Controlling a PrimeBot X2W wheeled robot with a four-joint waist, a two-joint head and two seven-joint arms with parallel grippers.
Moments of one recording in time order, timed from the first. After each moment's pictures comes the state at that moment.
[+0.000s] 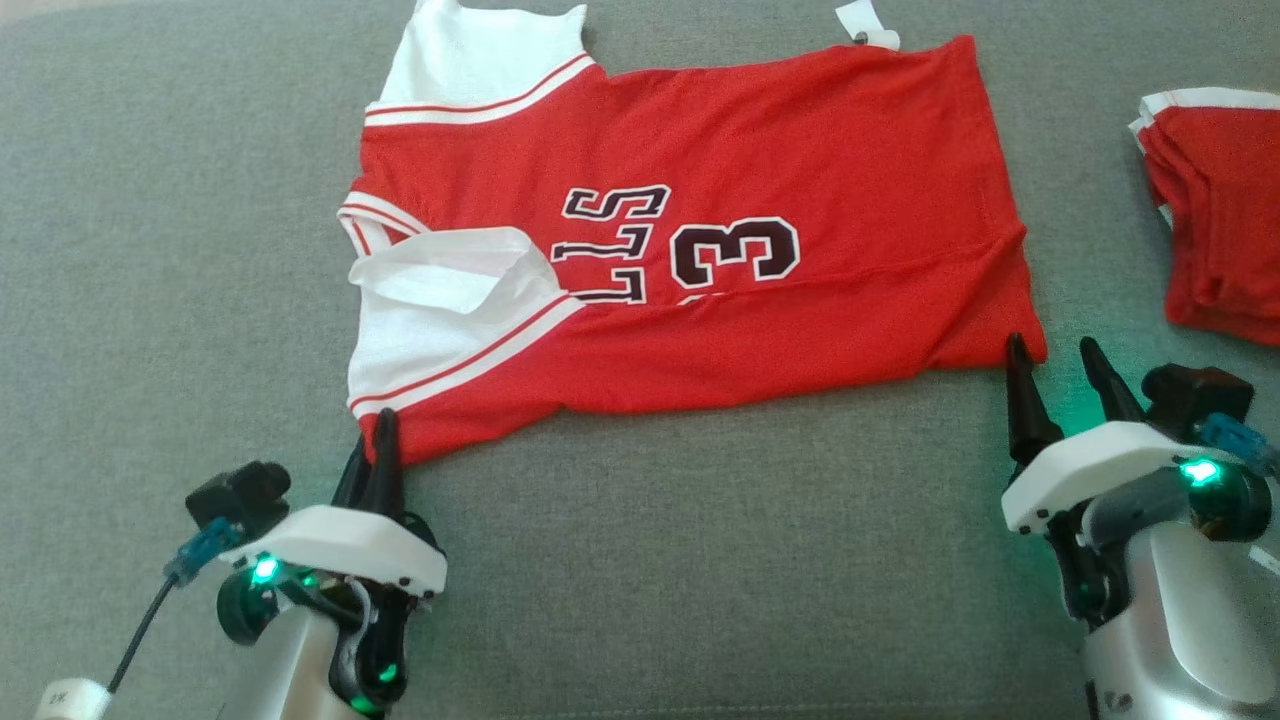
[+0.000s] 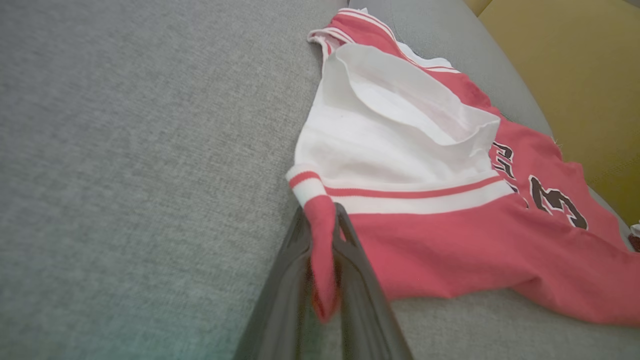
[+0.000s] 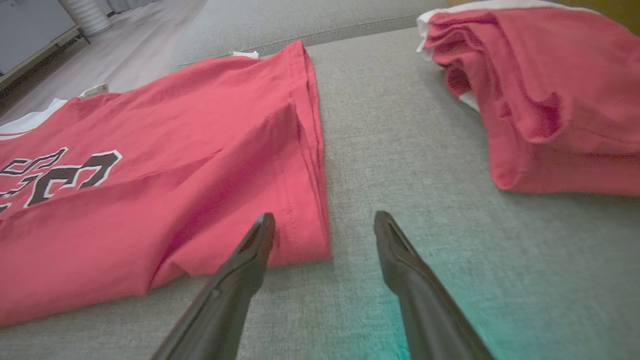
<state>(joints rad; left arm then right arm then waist) -0.23 0.08 -0.20 0.45 -0.68 -0.02 0.00 -0.25 -0.05 -0.11 0.41 0.16 0.12 0.03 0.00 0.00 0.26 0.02</state>
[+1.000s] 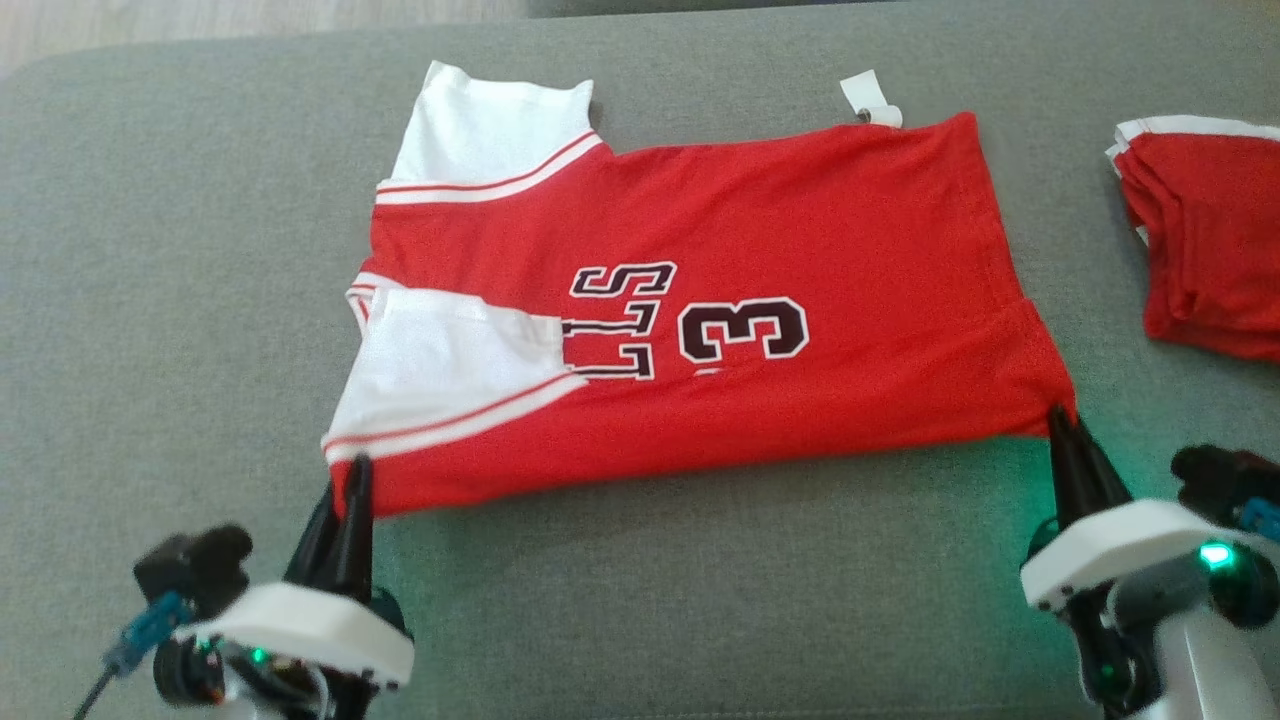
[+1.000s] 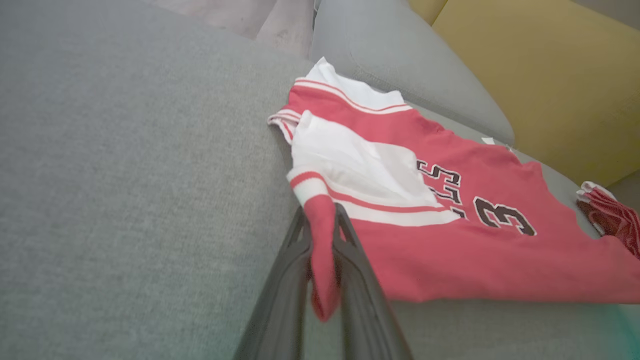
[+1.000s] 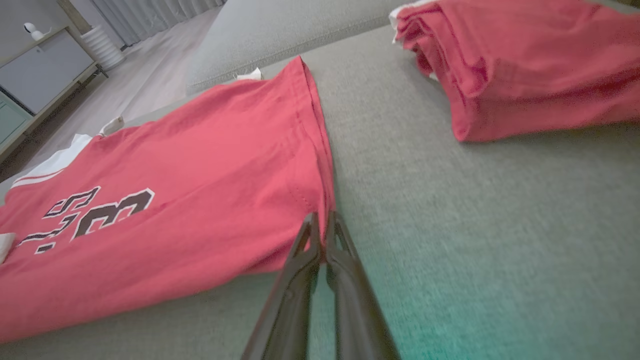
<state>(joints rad) 0.01 0.21 -0.23 0.01 -0.63 0.05 0.10 -0.09 -0.04 -0.11 0.27 0.30 0.12 0.08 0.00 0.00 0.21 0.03</state>
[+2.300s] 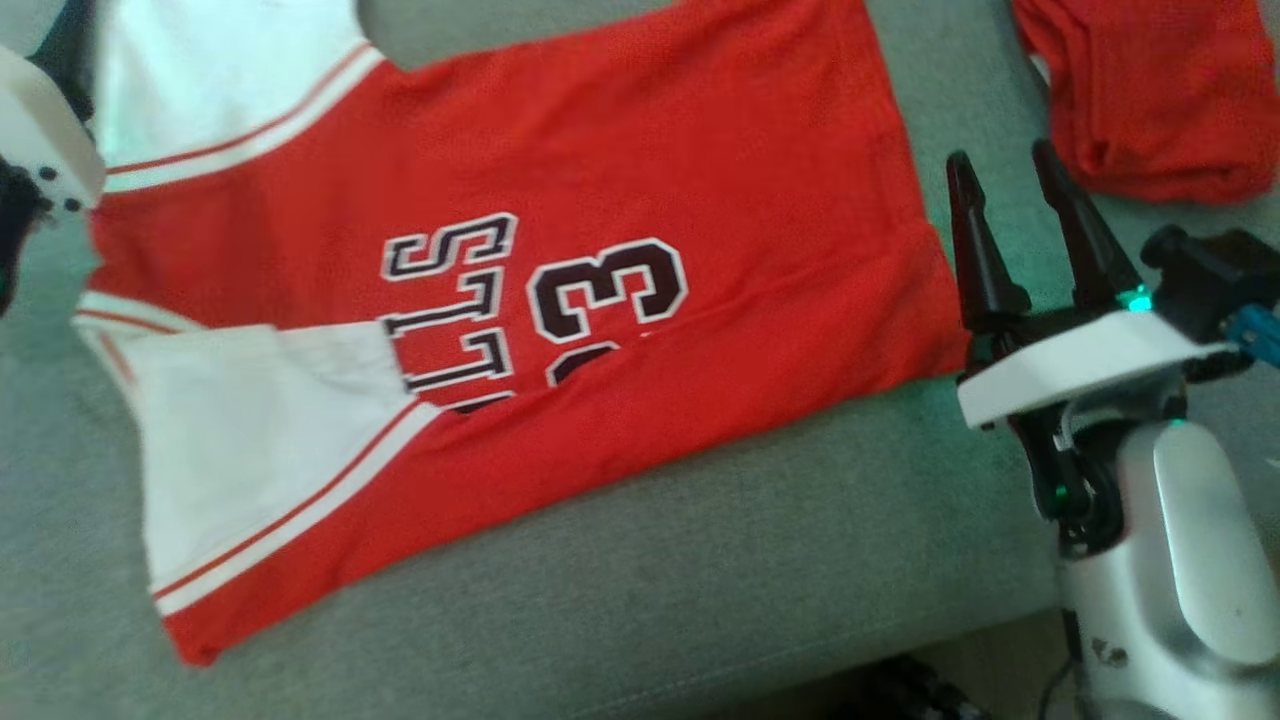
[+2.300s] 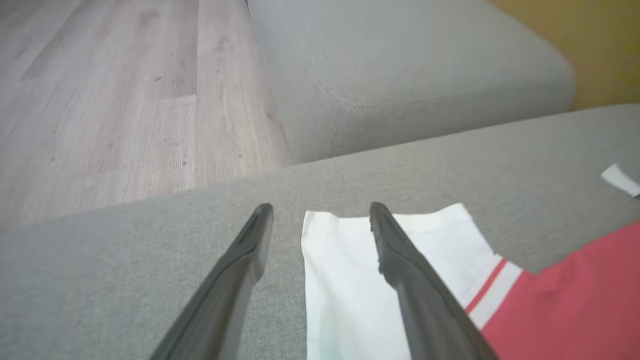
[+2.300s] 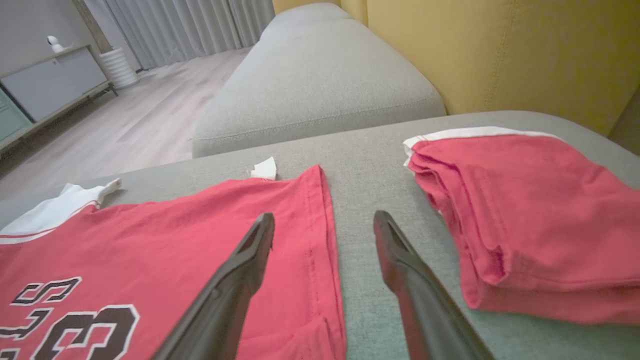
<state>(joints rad) -0.83 0.53 -0.23 0.35 -0.56 -0.06 0.51 -0.32 -0.04 0.07 0.03 0.26 0.12 0.11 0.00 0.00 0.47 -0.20</state>
